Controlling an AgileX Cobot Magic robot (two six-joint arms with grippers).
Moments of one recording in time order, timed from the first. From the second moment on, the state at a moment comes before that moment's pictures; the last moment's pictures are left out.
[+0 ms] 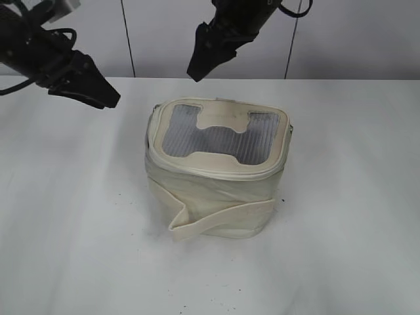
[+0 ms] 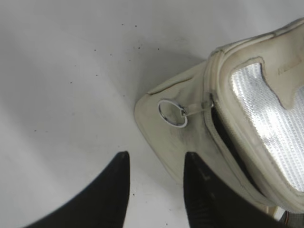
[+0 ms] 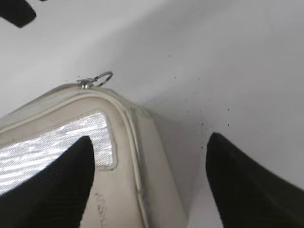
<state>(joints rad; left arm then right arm) -0.12 1.82 -1.35 -0.78 1.02 0.82 0.45 2.23 -2.16 0.46 1.20 -0.72</state>
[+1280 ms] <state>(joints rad) -0.22 1.89 -1.47 -0.59 0.97 0.89 0.47 2.39 -2.20 0.55 1.23 -0.72</state>
